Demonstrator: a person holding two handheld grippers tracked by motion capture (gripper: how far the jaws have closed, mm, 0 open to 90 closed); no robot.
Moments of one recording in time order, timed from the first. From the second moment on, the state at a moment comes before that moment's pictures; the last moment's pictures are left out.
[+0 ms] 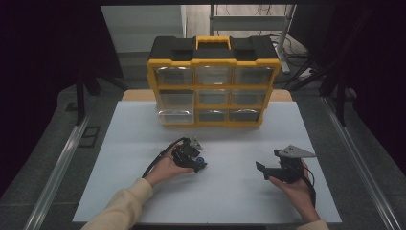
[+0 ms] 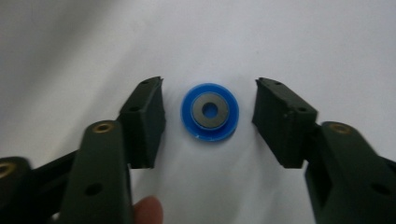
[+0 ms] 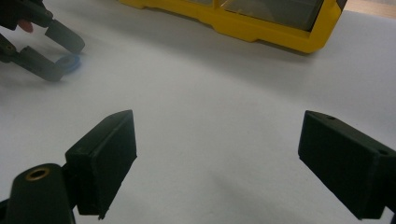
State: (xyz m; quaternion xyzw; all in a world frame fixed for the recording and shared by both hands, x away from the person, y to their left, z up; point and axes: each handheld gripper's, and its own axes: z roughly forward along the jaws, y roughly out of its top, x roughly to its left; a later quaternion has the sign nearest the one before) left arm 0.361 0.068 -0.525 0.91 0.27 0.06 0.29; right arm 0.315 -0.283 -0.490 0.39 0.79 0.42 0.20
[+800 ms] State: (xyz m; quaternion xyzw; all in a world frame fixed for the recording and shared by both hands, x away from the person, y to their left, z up) left arm 0.354 0.082 -0.513 0.90 0.27 0.05 0.33; right arm 0.314 -0.284 -0.488 0.39 0.79 0.42 0.21
